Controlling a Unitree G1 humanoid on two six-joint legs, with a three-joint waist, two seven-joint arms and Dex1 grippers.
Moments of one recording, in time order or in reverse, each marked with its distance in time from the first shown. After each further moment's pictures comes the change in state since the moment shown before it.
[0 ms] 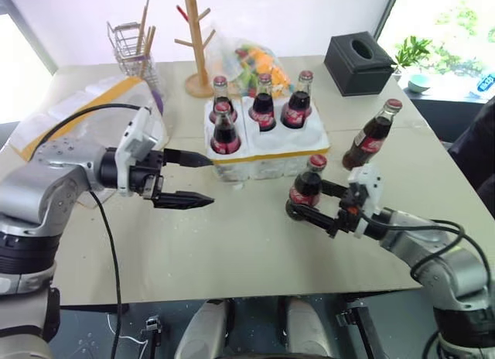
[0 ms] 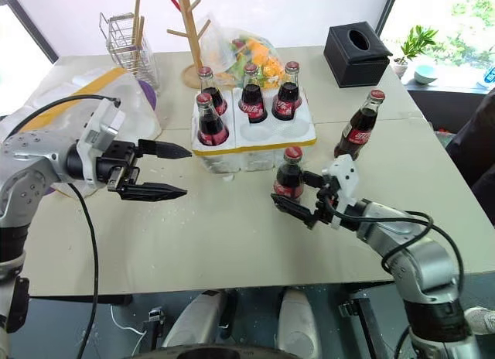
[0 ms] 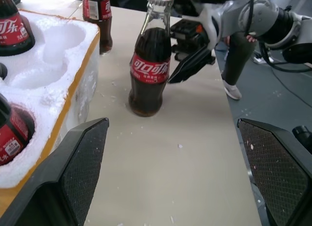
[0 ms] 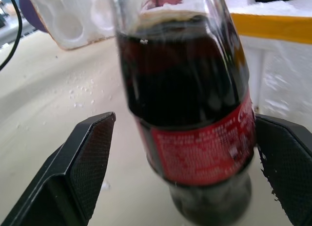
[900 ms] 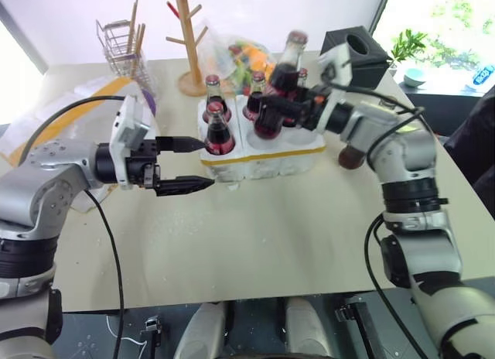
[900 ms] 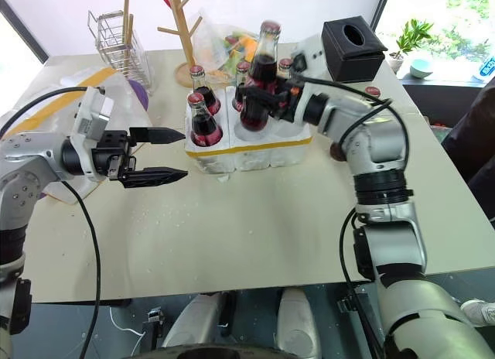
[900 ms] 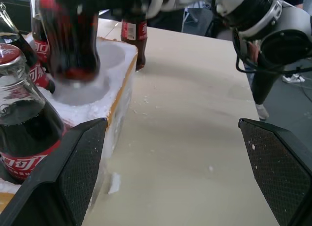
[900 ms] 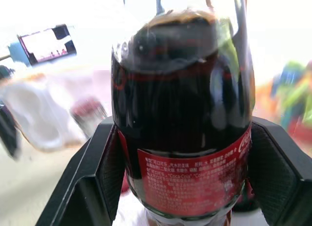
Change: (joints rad) left arm 0.026 -0.023 0.067 -0.019 -0.044 -0.007 0.153; right arm -0.820 0.190 0.088 0.673 -0.079 0.033 -0.016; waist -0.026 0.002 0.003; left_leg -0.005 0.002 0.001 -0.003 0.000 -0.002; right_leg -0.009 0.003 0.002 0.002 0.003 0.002
